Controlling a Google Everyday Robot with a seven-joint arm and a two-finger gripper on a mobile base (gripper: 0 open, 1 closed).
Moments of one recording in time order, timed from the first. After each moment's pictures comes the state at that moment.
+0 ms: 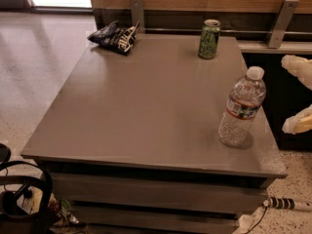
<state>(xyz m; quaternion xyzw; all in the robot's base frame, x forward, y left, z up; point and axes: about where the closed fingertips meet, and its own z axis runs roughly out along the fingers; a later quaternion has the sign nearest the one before) 0.444 -0.241 0.962 -0.43 0.63 0.34 0.55</state>
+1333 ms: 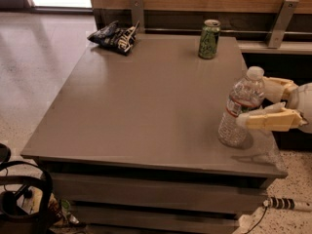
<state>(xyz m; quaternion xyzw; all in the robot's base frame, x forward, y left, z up) 0.457 -0.200 0.922 -0.42 0.63 0.35 0.55</state>
